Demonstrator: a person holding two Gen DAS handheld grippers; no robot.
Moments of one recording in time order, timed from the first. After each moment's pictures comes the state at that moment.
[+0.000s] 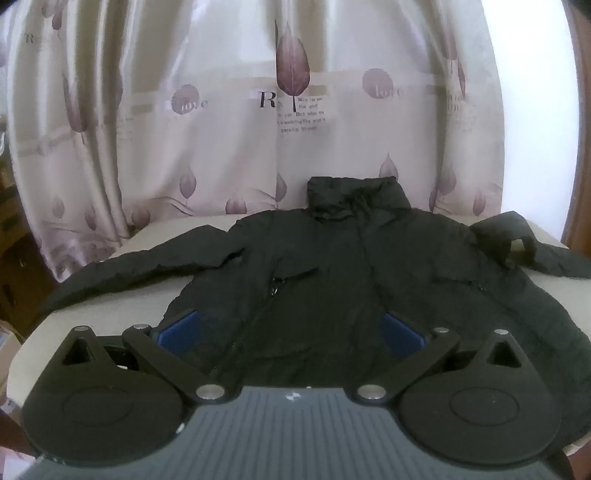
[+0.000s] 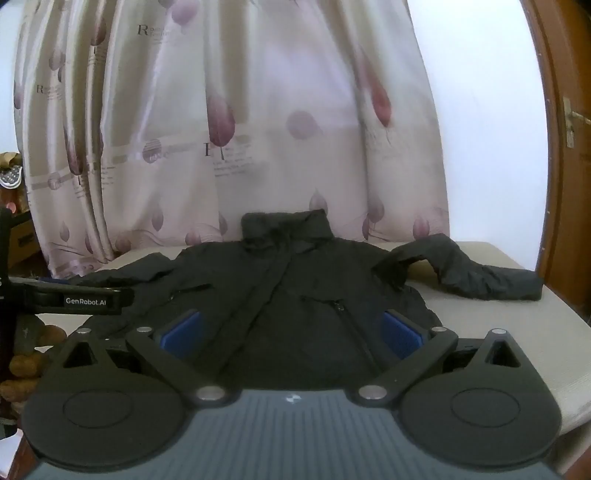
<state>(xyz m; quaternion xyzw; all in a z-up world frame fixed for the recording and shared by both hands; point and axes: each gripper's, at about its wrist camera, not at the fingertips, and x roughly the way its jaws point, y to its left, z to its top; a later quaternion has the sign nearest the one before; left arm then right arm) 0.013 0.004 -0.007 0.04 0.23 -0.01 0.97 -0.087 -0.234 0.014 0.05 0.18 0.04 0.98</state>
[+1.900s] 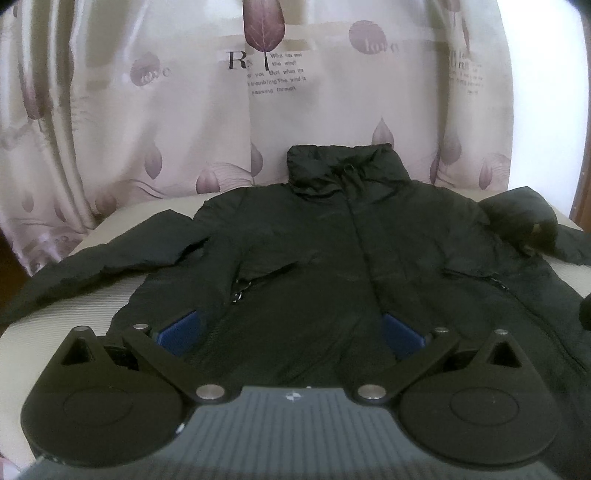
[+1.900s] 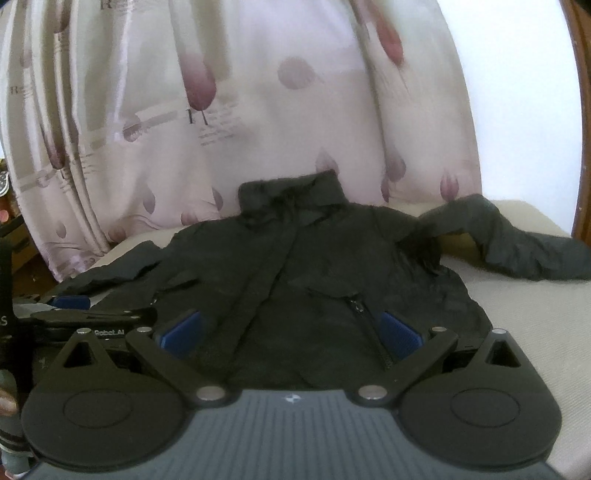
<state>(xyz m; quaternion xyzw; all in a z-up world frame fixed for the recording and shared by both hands) 0.104 -0.024 -0.036 0.05 0.29 -0.01 0.96 0.031 -0.253 -0.006 0.10 0.26 0.07 0.96</state>
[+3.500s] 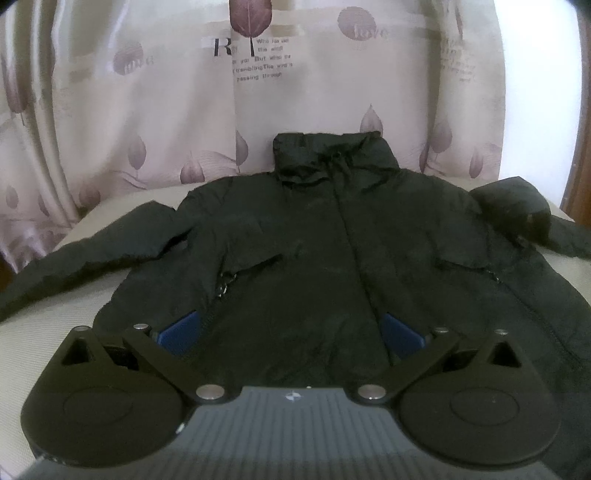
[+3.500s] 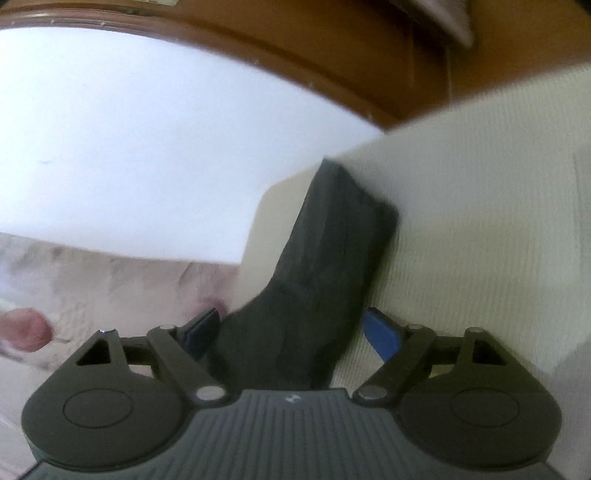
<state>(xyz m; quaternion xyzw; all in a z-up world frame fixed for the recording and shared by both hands) 0.114 -0.026 -0.041 0.04 0.31 -0.02 0.95 0.130 -0.622 -0.152 0.61 0.12 -0.19 0.76</state>
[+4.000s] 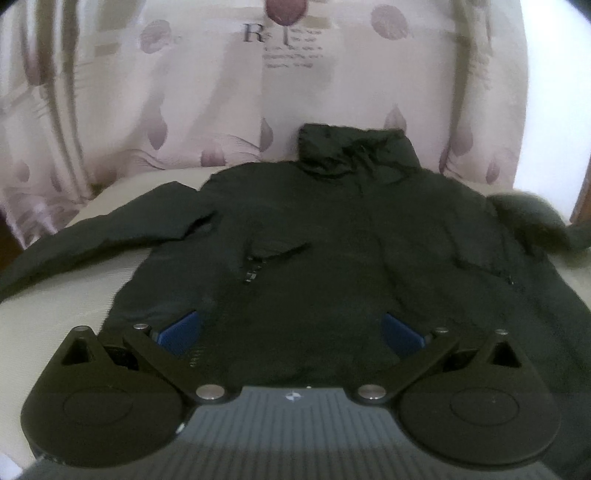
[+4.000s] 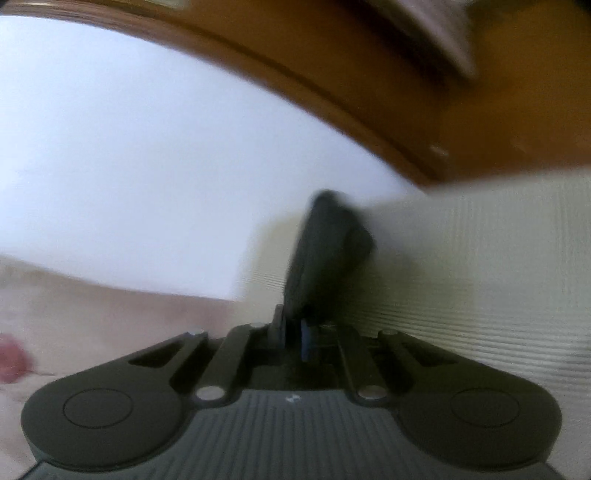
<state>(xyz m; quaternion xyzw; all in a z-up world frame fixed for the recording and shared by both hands) 0.109 0.006 -0.036 0.01 0.32 0.00 0.95 0.163 -0.642 -0.096 0.58 0.11 -0.21 0.78</state>
